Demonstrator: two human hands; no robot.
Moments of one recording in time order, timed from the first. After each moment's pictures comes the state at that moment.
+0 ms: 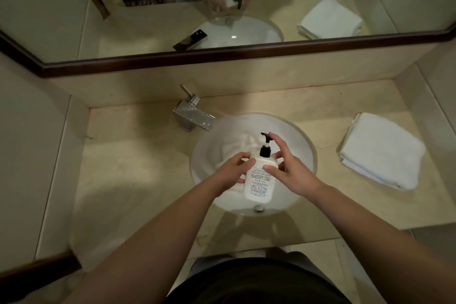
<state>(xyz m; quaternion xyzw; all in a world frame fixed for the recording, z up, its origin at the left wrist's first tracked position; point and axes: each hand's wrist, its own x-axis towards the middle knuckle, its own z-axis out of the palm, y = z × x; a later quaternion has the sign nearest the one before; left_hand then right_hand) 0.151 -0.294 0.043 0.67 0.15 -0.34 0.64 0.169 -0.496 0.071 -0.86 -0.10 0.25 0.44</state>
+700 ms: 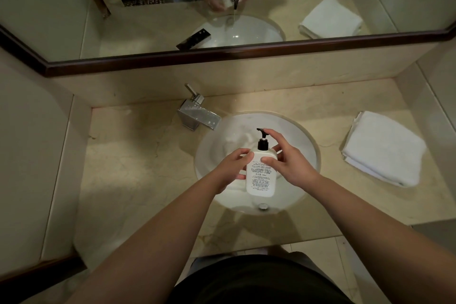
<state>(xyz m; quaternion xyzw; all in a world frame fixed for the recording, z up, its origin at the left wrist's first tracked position) 0.154 -0.279 0.052 0.64 0.18 -0.33 0.67 0.177 -0.469 0.080 -0.86 -0.10 0.22 0.46</state>
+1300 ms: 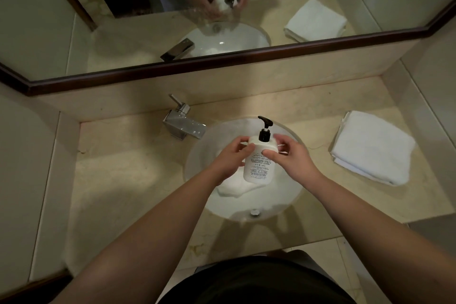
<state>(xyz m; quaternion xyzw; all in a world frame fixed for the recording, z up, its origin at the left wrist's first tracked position) 0.192 -0.313 0.073 0.69 0.10 -0.28 0.66 0.199 -0.506 0.073 -0.83 0.06 0.17 0.53</state>
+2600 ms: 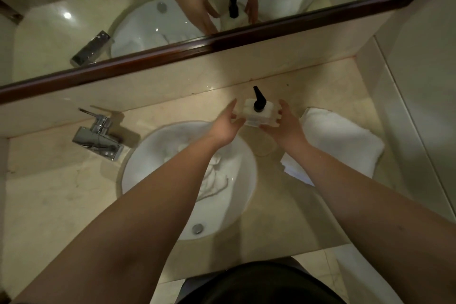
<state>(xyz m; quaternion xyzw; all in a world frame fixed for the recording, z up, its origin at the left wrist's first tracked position) 0.355 -0.501 0.009 0.84 0.10 -0.28 0.45 0.346 -0.682 0.013 -0.84 0.15 0.22 0.47</state>
